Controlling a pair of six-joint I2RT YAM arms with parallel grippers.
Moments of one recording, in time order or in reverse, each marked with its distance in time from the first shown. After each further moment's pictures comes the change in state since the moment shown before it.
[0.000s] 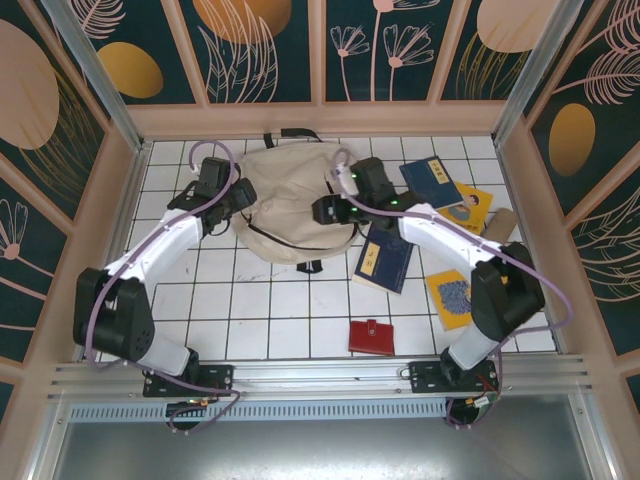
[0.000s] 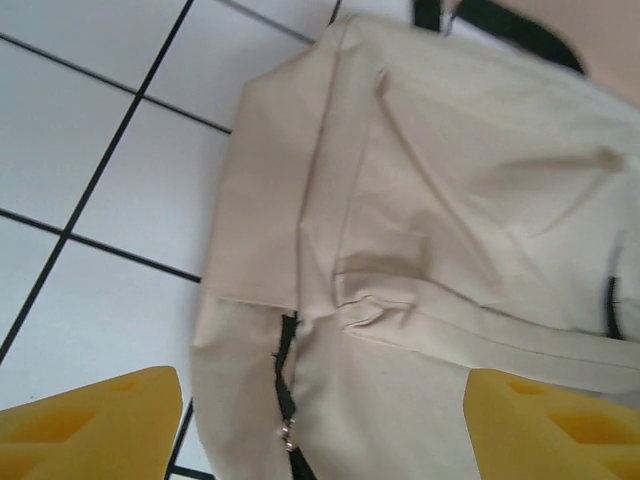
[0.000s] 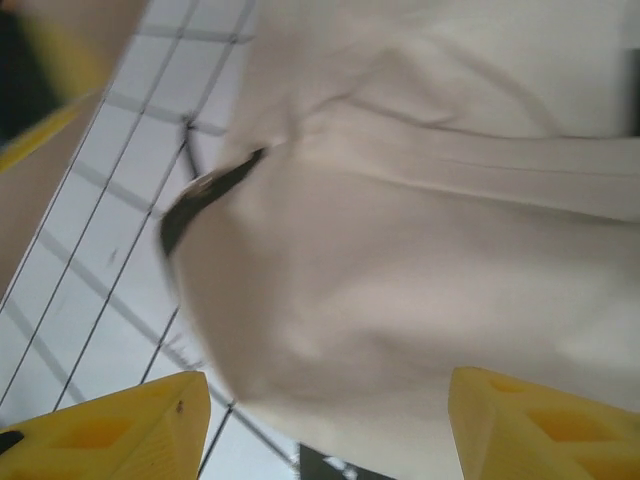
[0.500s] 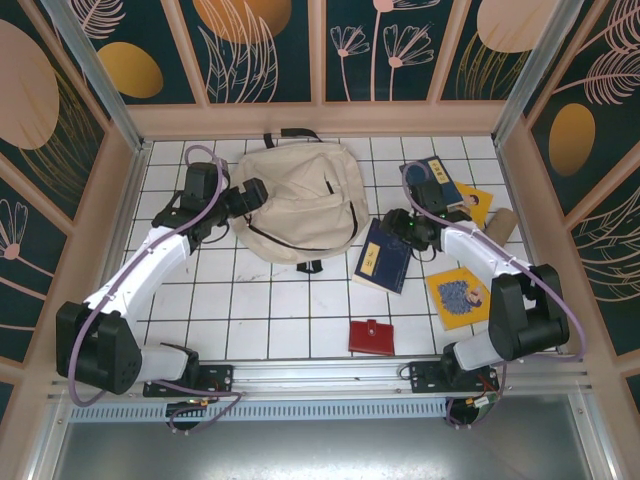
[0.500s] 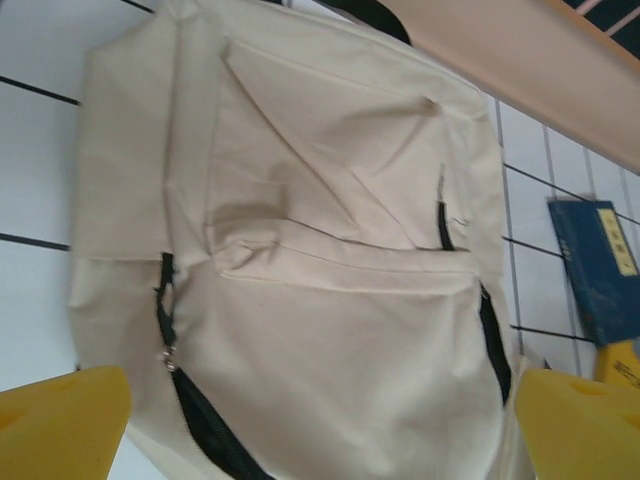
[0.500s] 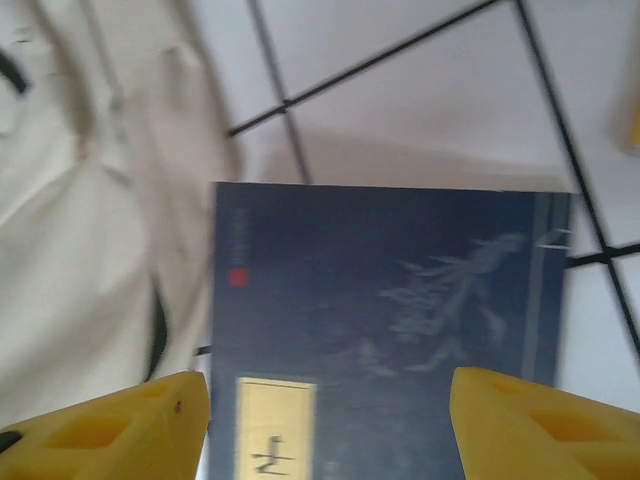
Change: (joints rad) left arm 0.000 -0.153 -0.088 0.052 0.262 0.020; right arm -0.311 -0.137 -0.281 -0.140 0.173 0.243
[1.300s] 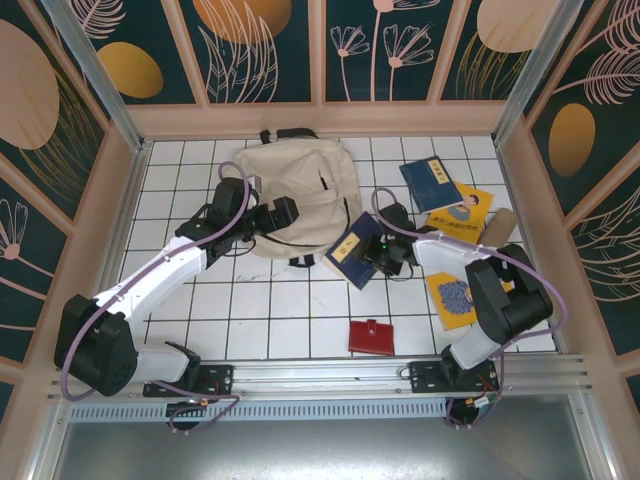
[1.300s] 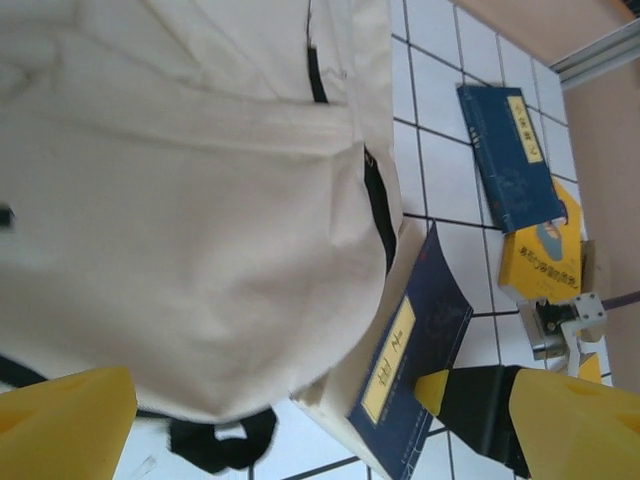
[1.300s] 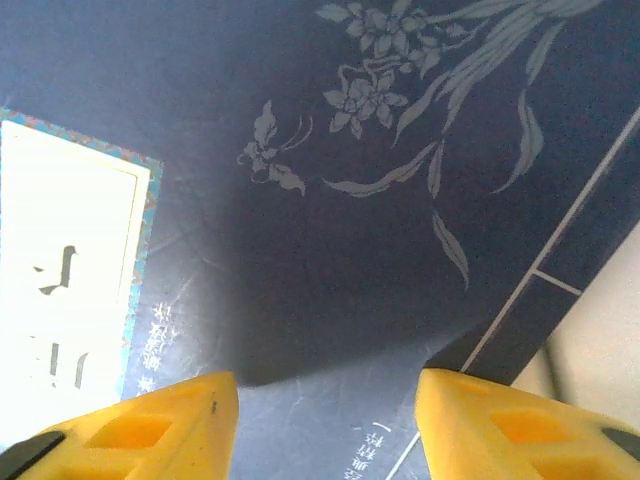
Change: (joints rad) left arm -0.187 0.004 -0.080 0.075 0.058 -0.110; right arm 0.231 0.149 -0.072 0.111 -0.113 0.195
